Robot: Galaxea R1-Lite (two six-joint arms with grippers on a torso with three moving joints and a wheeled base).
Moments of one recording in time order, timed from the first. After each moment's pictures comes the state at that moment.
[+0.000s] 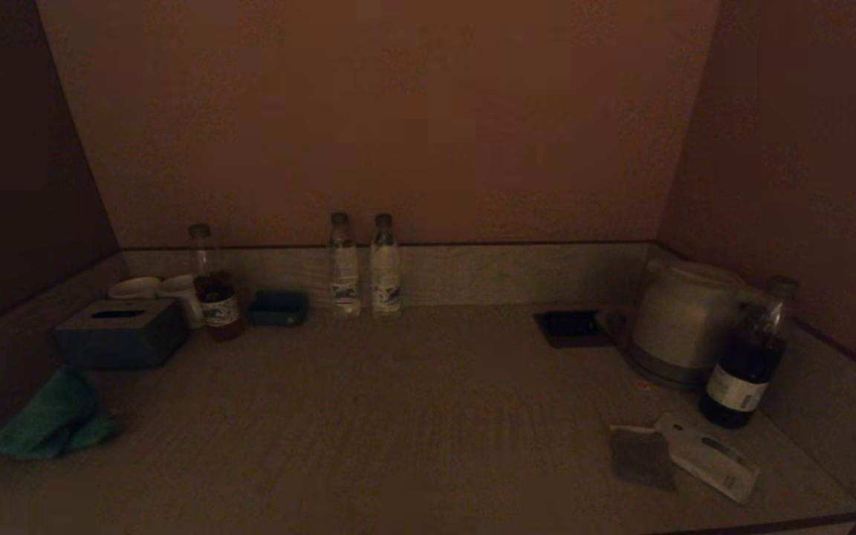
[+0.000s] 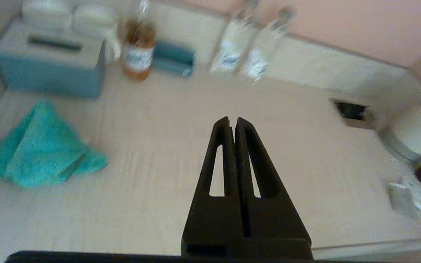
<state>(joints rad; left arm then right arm) 0.29 0.98 -0.90 0.13 -0.48 -0.25 0.02 0.00 0.00 0.00 0.00 0.00</state>
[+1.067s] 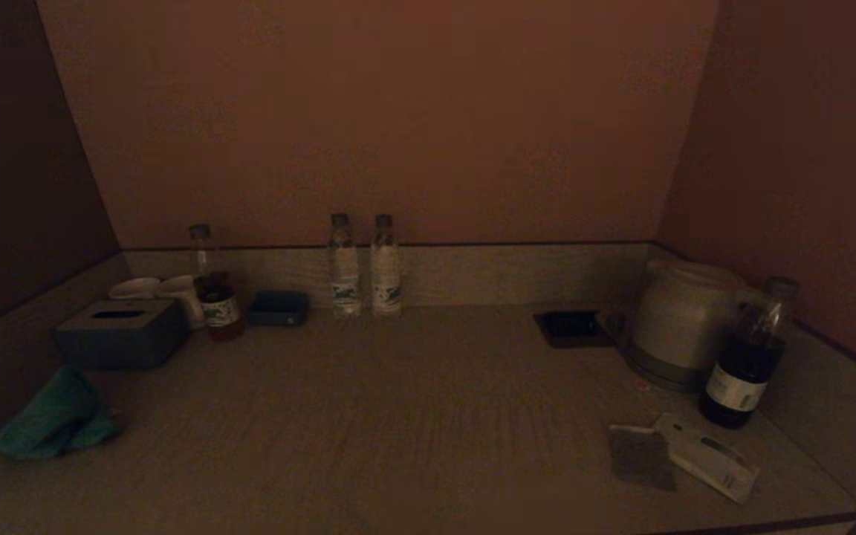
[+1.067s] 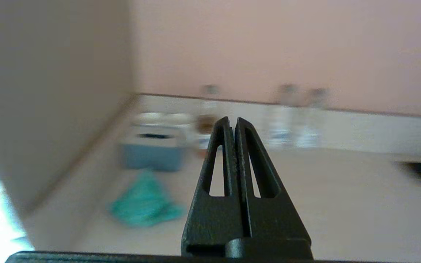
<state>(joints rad) 0.14 0.57 -0.87 0.14 -0.06 -0.07 0.02 0.00 0.00 0.00 0.00 0.00</state>
